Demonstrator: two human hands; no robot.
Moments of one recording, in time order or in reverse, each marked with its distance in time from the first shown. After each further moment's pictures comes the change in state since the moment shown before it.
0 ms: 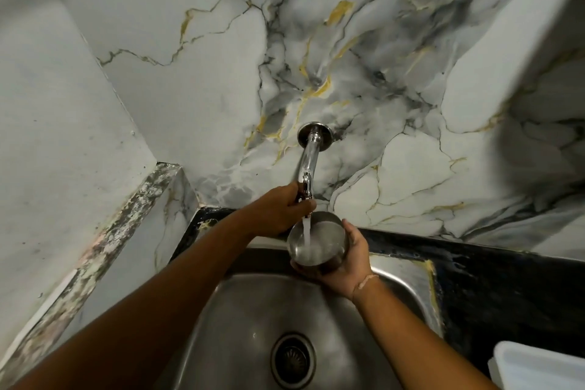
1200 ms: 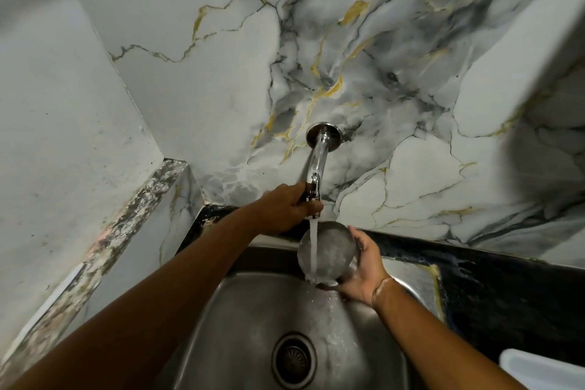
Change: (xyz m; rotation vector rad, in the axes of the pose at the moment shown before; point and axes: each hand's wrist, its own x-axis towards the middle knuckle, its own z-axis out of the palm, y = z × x) left_hand 0.002 -0.008 -0.004 0.072 -0.040 0.049; right_hand -0.002 -0.013 -0.021 -0.212 0.088 0.026
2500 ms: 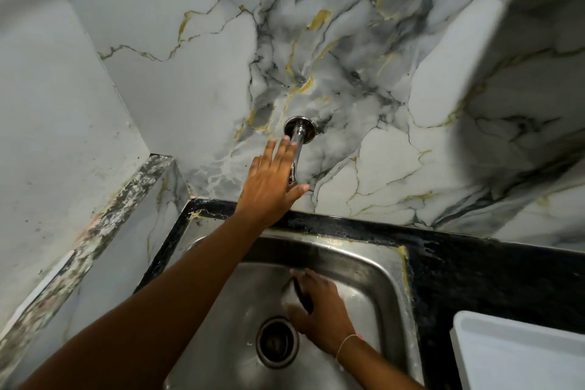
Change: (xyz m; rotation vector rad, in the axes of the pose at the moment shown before) left_hand -0.003 0.010 0.032 0.494 0.526 0.121; right_hand -0.065 0.107 -0.030 -1.653 0.350 -0.469
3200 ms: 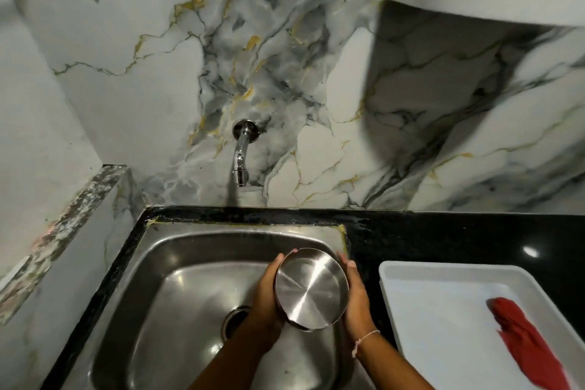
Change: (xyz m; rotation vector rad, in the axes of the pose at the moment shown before) left_hand -0.201 0.145 0.031 -1.755 -0.361 -0.924; right_hand -0.134 0.009 -0.067 1.142 0.594 0.272
